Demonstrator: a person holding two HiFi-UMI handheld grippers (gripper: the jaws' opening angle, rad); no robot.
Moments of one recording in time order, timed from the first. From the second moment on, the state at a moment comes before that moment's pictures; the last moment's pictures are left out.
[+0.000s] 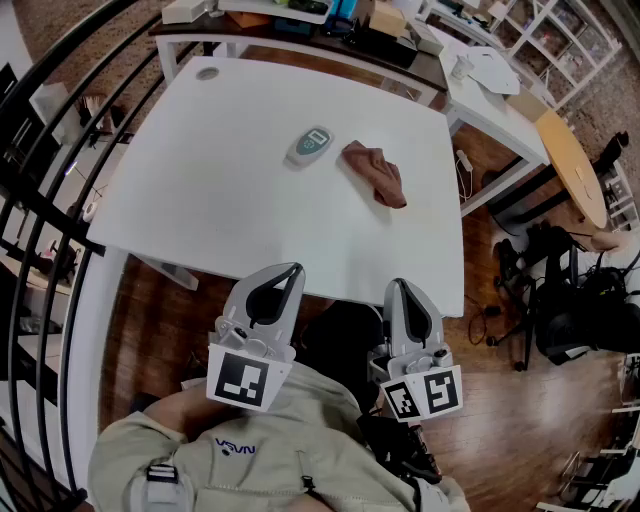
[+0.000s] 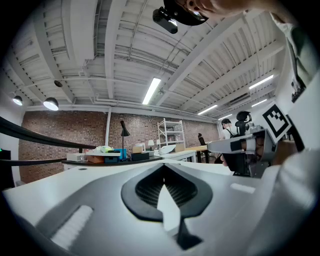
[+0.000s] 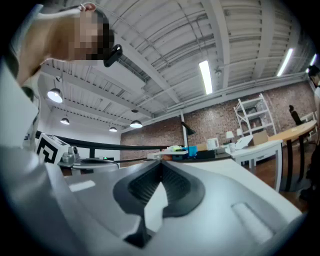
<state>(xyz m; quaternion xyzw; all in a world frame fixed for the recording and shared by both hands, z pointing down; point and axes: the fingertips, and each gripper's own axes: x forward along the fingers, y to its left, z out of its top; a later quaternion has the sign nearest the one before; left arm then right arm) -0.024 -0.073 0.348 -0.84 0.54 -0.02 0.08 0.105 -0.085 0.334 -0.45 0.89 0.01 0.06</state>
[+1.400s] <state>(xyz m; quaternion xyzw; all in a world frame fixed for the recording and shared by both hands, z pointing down) -0.068 -0.350 0.448 -0.81 0.48 -0.30 -0.15 0.065 -0.328 0.423 -0.34 0.90 -0.02 -0.27</state>
